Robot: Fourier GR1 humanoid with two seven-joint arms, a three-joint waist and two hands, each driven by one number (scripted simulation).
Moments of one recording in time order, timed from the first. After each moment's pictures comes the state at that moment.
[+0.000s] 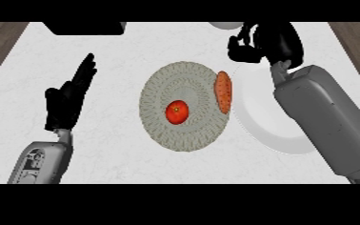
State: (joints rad) left arm -0.24 0.23 -0.02 -1.44 -0.04 0.07 0.11; right arm -0.83 -0.41 0.39 -1.31 0.41 -0.15 0.73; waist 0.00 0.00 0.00
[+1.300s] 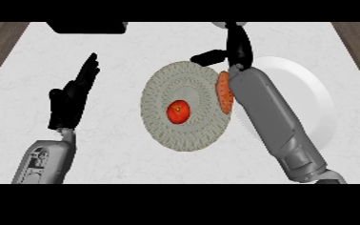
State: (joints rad) left arm -0.25 0.21 -0.01 -1.42 -0.07 0.05 0.08; right arm -0.91 -0.07 0.12 -0.79 0.39 -0.44 0.43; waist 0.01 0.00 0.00
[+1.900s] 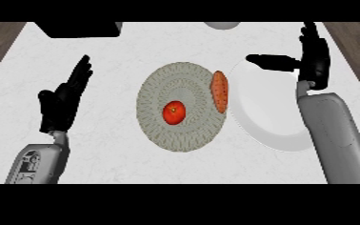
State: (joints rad) left arm -0.22 0.22 0.03 -1.43 -0.06 0.03 0.10; right arm -0.58 -0.26 -0.02 -1.27 0.29 -0.46 0.51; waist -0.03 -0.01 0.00
